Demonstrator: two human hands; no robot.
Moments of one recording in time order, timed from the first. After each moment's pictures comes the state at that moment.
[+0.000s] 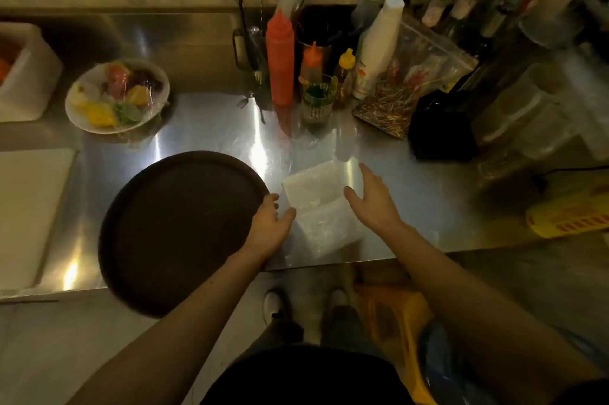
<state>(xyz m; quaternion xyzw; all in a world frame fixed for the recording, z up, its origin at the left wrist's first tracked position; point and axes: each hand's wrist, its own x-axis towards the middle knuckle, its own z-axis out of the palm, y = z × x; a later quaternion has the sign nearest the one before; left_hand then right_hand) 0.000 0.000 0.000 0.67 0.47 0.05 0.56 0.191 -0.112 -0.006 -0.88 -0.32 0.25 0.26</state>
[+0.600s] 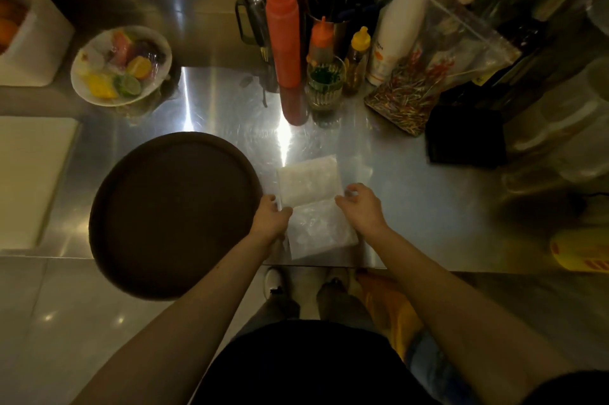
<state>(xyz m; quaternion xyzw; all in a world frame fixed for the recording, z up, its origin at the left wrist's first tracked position) 0.053 -0.016 -0.014 0.47 0.62 0.03 0.62 0.214 -0.106 -0.037 -0.84 -0.19 0.40 0.30</state>
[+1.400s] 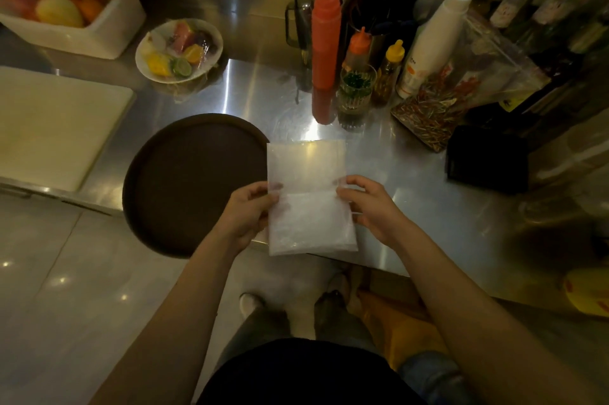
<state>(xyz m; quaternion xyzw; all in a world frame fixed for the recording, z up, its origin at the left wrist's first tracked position) -0.008 -0.037 0.036 0.37 0.57 0.19 0.71 0.209 -0.121 0.032 -0.64 -0.20 0.60 0.44</state>
